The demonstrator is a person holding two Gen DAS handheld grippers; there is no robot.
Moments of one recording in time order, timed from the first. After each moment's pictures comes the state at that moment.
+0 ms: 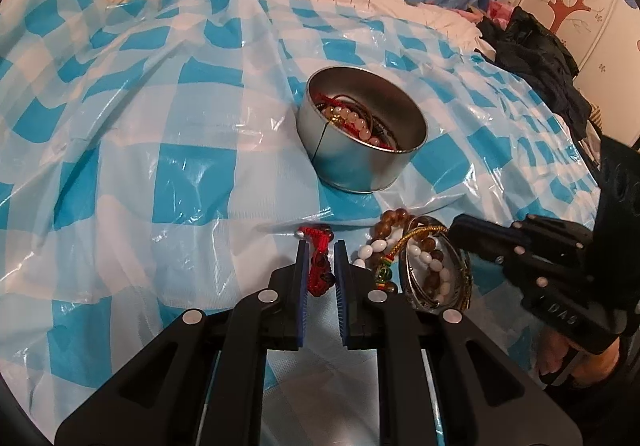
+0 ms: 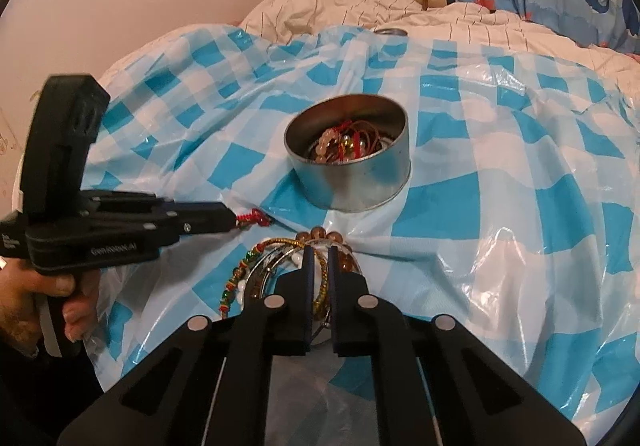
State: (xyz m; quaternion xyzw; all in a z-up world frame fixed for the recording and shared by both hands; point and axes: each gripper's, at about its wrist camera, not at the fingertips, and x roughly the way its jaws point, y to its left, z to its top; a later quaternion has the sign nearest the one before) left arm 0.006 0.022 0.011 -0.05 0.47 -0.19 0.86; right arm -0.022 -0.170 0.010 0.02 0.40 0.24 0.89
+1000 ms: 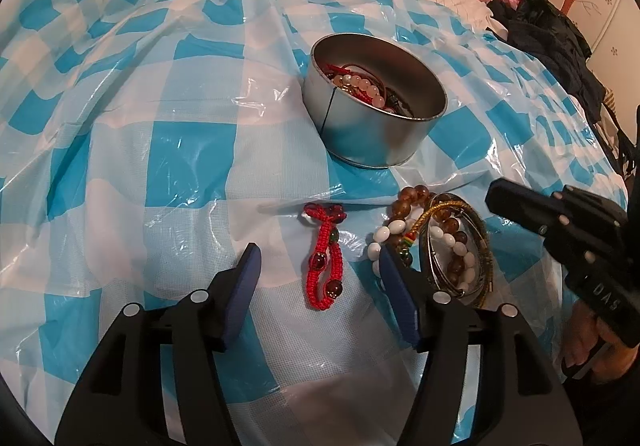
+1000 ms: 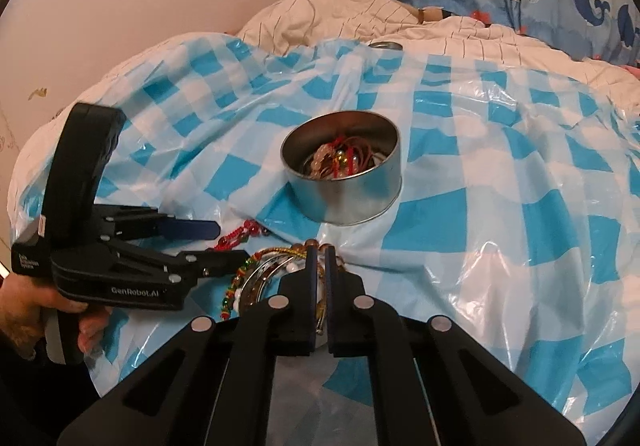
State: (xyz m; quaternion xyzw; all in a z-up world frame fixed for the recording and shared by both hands) left arm 0.010 0.013 -0.005 -0.02 0.50 -0.18 0.85; right arm -0.025 -0.172 0.016 0.01 0.38 0.23 0.90
